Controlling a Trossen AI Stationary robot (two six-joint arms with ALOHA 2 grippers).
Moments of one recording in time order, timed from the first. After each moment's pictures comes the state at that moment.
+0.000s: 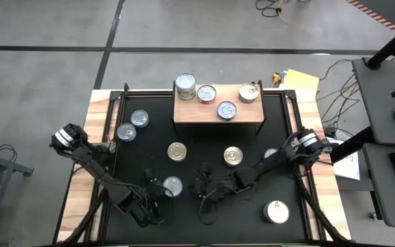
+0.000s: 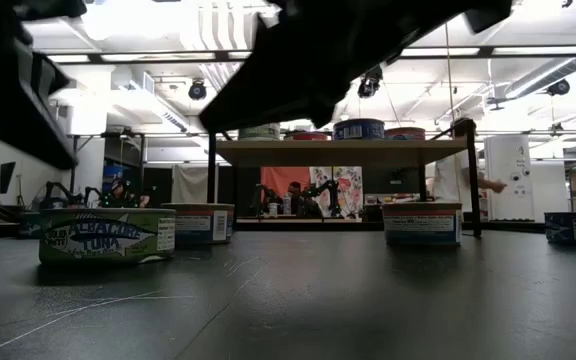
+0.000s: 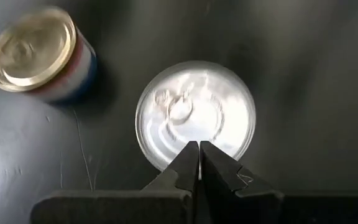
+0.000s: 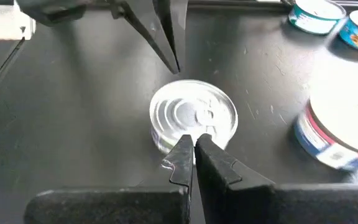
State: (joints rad) left arm -0.80 1.64 0.96 -0.64 -0.68 -1.03; right arm 0.39 2.00 1.23 0.22 0.39 0.19
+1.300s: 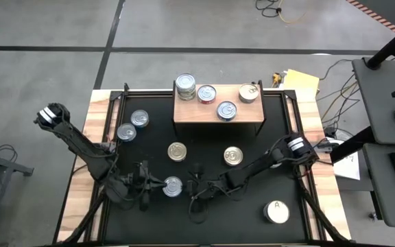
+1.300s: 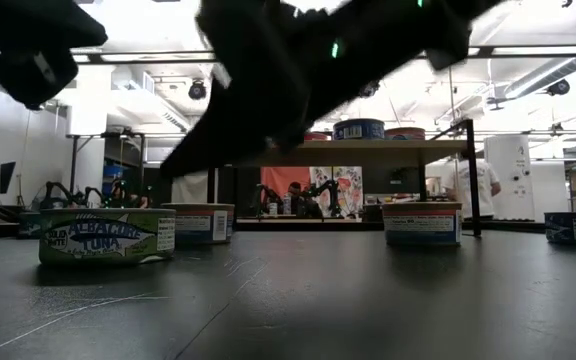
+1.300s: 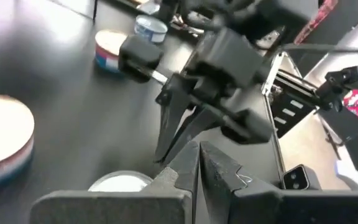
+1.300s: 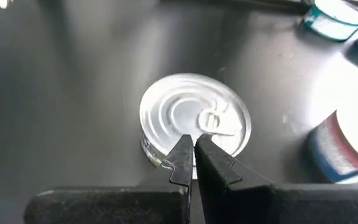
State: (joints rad) left arm -0.80 1.17 0.53 0.16 -0.77 -0.84; right arm 0.36 2.14 1.32 0.26 0.36 0.07
